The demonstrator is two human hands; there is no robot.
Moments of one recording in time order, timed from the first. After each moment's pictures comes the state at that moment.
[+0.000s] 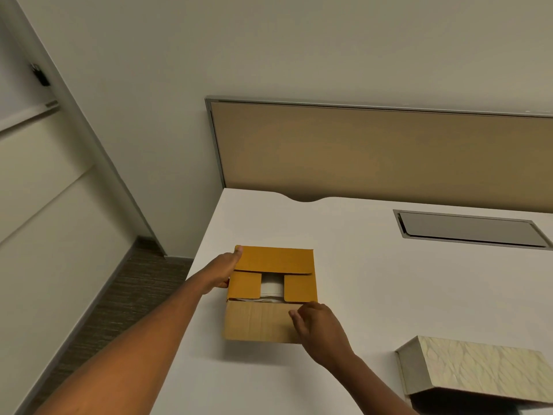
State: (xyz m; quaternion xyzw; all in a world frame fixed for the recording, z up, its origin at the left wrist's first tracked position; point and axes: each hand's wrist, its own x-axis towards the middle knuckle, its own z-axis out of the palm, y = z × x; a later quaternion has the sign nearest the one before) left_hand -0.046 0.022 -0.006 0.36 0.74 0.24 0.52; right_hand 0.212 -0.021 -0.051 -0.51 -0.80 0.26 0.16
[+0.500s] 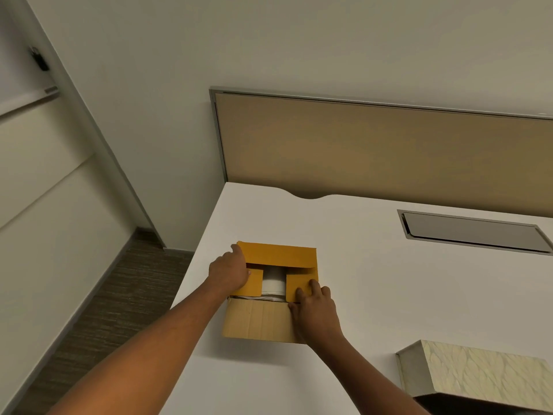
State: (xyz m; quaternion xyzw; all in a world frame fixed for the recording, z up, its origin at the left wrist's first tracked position) left_hand -0.027 0.029 -0.030 0.52 0.83 -0.01 0.18; right_hand 0.187 0.007 -0.054 -0.55 -0.82 0.15 0.00
